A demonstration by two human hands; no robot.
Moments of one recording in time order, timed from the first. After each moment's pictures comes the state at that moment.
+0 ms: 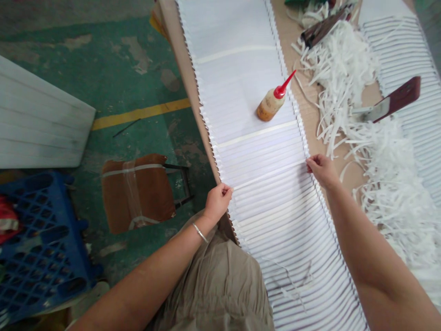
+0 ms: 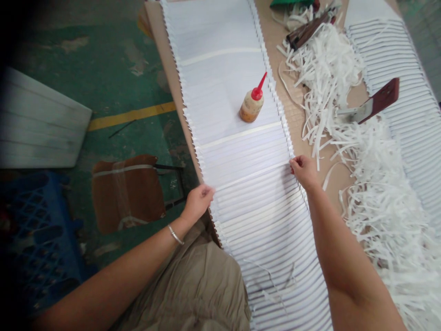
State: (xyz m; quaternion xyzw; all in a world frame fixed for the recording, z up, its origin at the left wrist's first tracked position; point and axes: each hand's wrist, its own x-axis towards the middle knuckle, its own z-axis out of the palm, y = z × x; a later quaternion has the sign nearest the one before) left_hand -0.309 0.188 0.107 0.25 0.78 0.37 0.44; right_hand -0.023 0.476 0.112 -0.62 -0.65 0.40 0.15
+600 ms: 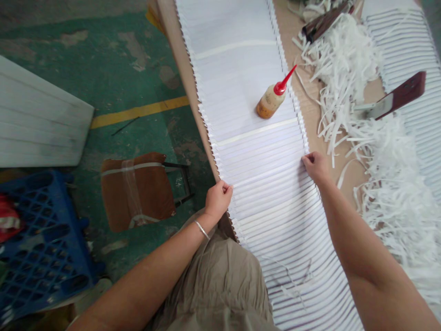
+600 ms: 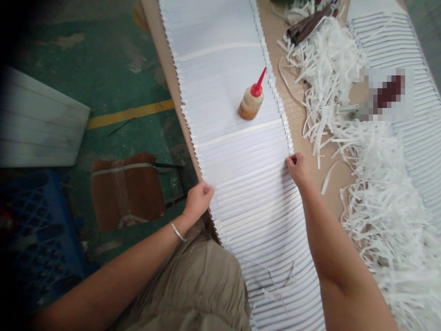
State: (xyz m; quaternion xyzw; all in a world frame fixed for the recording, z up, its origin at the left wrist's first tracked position) left_hand -0.307 0.195 0.109 0.29 0.83 0.29 0.38; right_hand -0.036 0.475 0.102 -0.65 -0.71 0.26 0.10
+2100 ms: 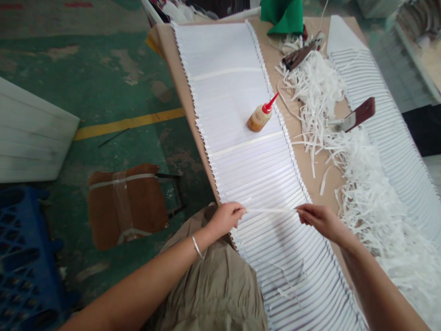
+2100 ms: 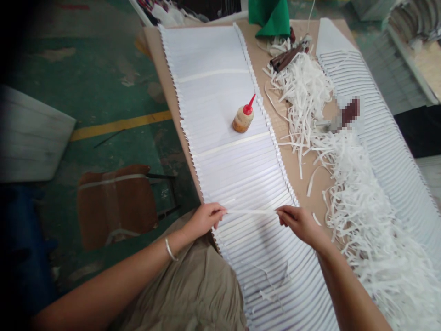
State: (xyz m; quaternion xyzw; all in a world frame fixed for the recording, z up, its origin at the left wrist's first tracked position) left_hand -0.289 0.183 0.151 0.40 0.62 0.34 0.59; right_hand 0.008 0.336 0.241 -0.50 -0.72 0.49 -0.08
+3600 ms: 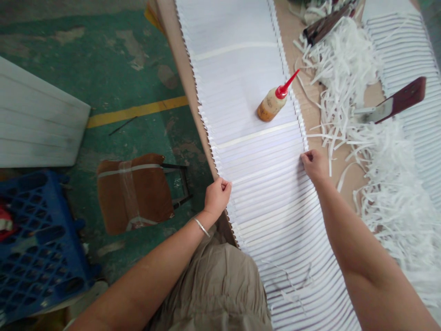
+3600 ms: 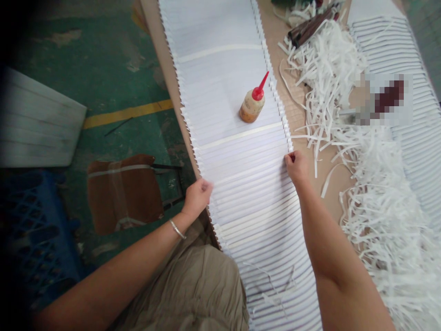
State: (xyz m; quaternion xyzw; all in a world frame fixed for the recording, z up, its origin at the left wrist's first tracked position) left_hand -0.320 0.209 0.104 0.26 0.82 0.32 0.39; right_hand -0.055 0.485 0.106 -0.65 -0.72 0.24 0.11
